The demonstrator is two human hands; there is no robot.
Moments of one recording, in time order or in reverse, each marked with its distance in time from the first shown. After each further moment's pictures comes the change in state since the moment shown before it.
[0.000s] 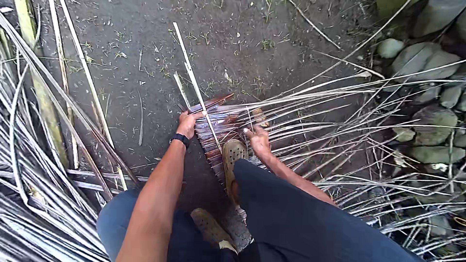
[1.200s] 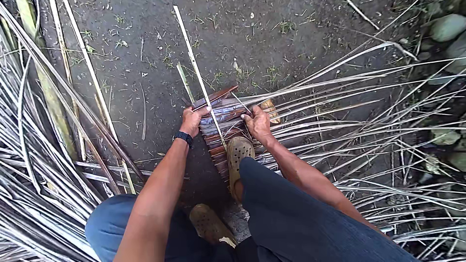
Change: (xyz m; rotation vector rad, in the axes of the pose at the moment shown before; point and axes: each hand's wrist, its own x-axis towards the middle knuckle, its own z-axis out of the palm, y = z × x) left_hand -0.004 -0.002 0.006 0.032 0.060 0.018; right_hand 0.067 -0.017 0.020 -0.385 0.005 -0.261
